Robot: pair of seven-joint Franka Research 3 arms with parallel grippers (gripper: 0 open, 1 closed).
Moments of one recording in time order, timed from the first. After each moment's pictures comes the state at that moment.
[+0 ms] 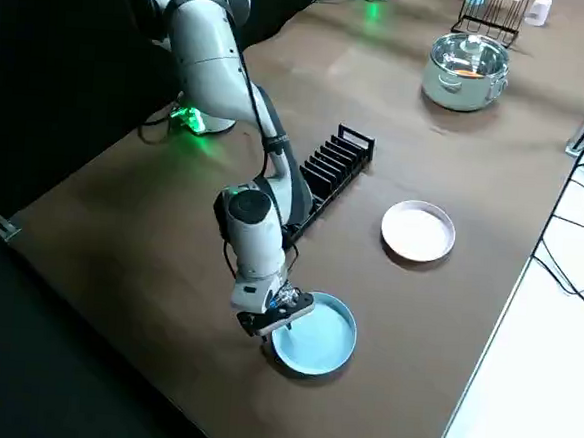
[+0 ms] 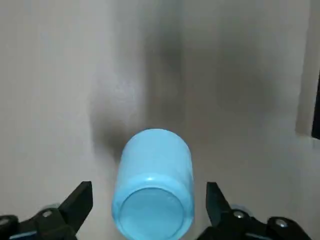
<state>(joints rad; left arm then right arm) 0.50 0.06 -0.11 -2.63 0.04 2.65 0.40 -0.59 0.79 -0.05 -1.63 -0.03 2.69 -0.17</state>
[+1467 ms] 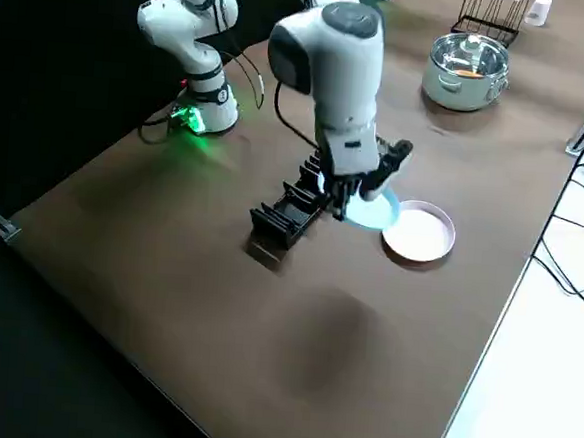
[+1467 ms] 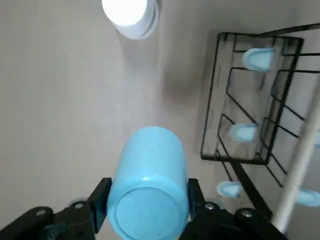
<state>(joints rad) 0.50 -0.03 -0.39 -2.15 0.04 1.97 0.02 -0.50 0.34 0.17 -1.62 -0.17 2.01 -0.30</state>
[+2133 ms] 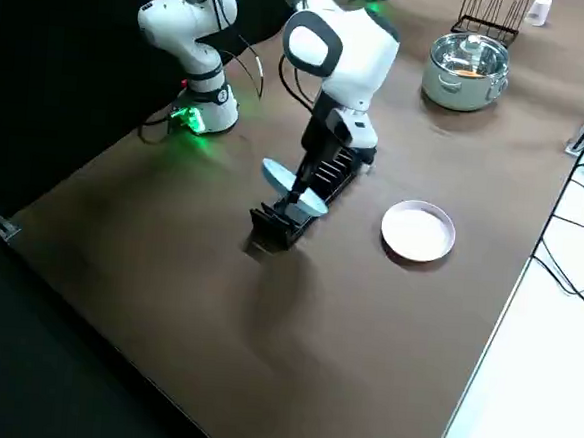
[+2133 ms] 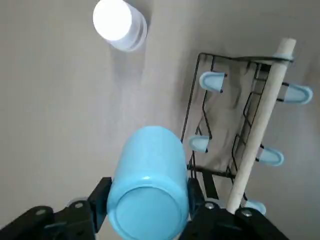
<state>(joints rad) 0.50 -0.04 -0.46 -2.14 0.04 2.01 -0.16 -0.41 0.18 0.17 -1.97 -0.62 1.99 -0.31</state>
